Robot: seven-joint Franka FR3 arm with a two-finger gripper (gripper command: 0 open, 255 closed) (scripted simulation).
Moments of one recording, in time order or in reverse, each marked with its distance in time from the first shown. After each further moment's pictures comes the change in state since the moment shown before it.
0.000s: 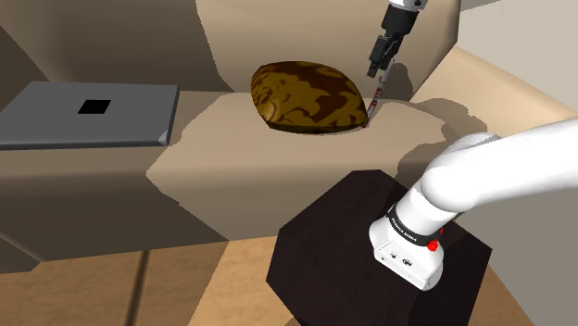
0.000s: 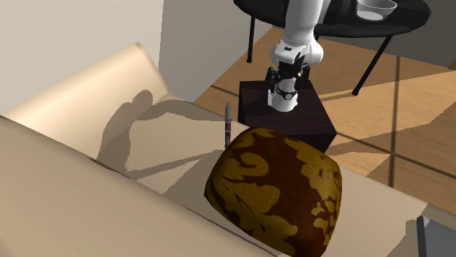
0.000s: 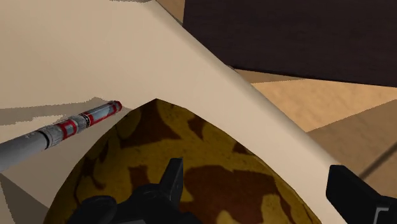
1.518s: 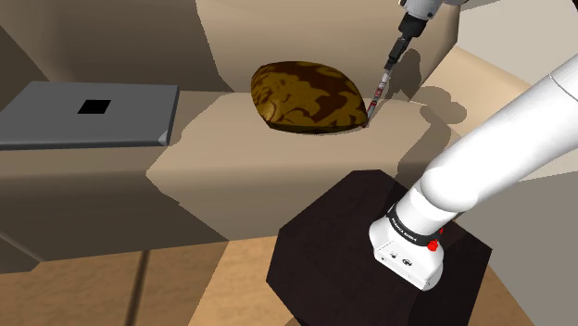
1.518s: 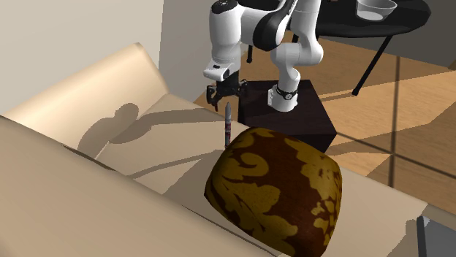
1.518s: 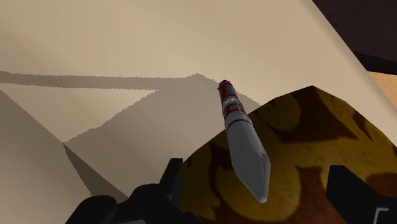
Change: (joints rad) arm 0.004 0.446 -0.401 0.303 0.081 0.228 -0.548
